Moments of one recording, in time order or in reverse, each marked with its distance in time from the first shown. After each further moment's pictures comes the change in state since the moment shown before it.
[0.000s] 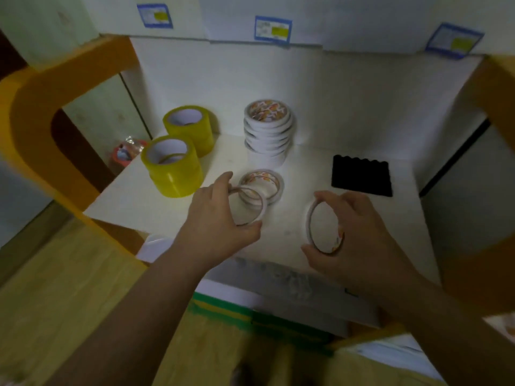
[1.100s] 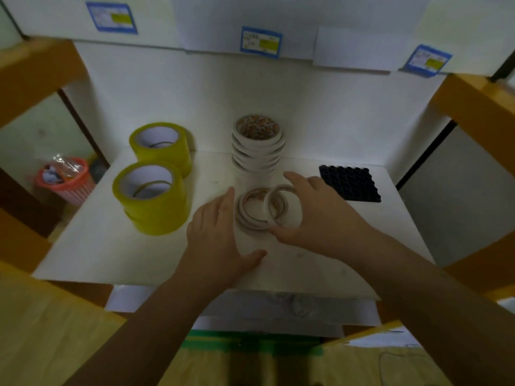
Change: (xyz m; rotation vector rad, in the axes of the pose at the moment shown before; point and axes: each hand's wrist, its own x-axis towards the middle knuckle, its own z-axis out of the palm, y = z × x) left_hand 0.050 -0.062 0.032 0.134 -0.011 0.291; right_hand 0.097 -0.051 0.031 -0.282 -0.081 0.148
